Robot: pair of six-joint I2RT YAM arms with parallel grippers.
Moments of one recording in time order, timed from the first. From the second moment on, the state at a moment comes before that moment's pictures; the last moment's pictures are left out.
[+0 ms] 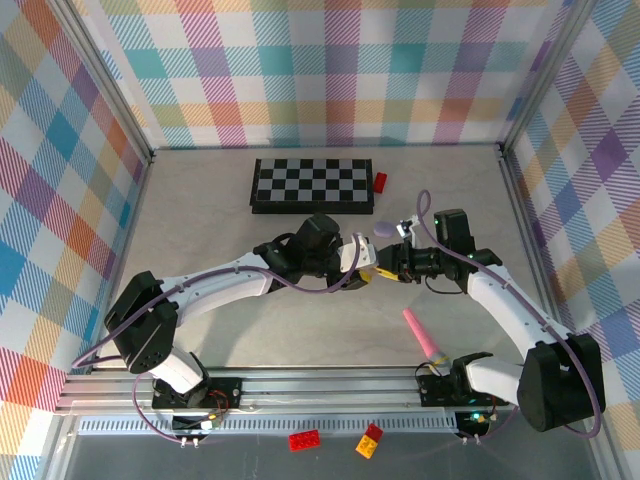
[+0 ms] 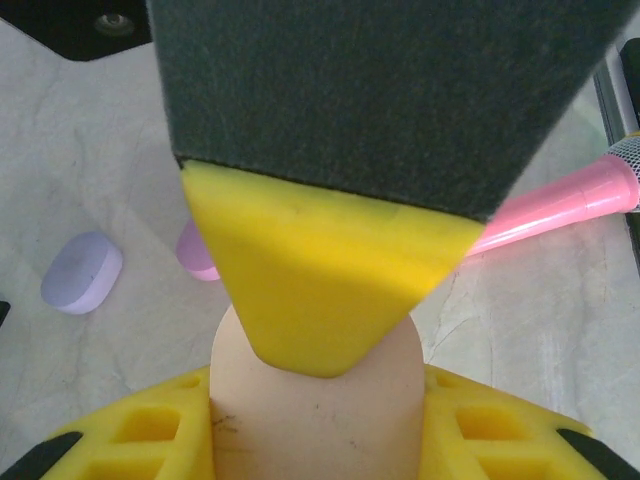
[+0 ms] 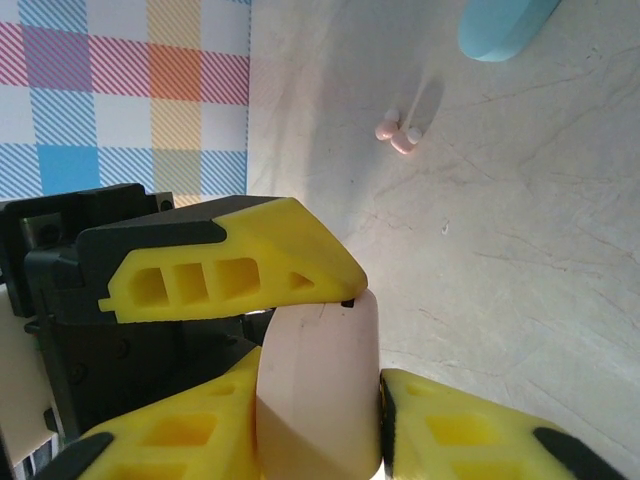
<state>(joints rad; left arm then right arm) -0.89 1.56 1.10 -0.18 0.34 0.43 0.26 1.16 0.74 -0.42 -0.98 0.63</state>
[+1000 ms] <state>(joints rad) -0.72 1.49 0.59 1.08 0.49 -0.09 0.20 1.05 0.68 0.24 -1.11 1.27</state>
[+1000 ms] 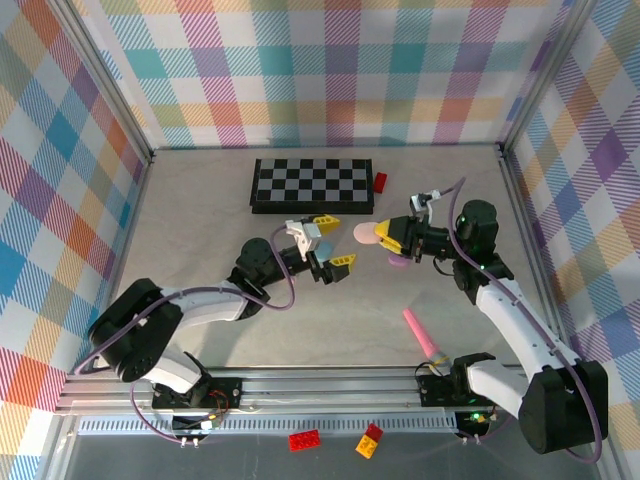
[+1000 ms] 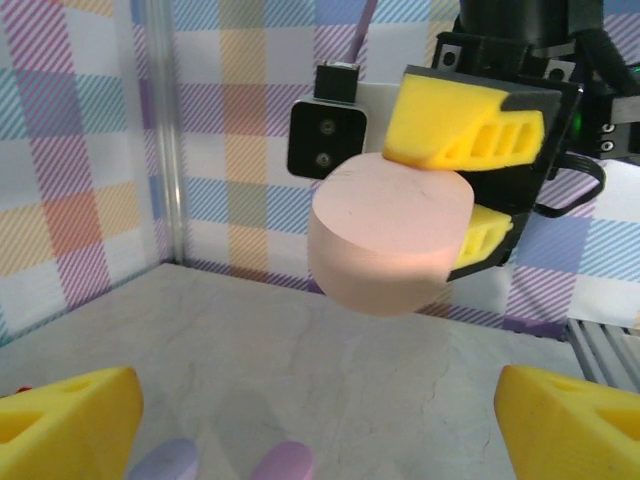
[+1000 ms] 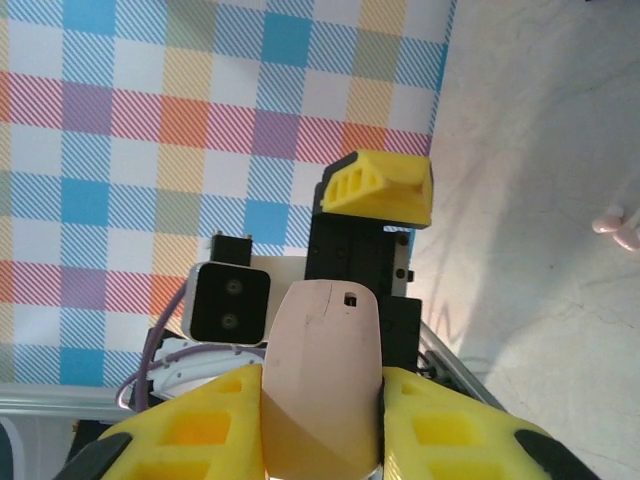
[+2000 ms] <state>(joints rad) -0.71 1.61 0.74 1.21 0.72 -0.11 0.27 1.09 0.65 0.57 -1.09 1.56</state>
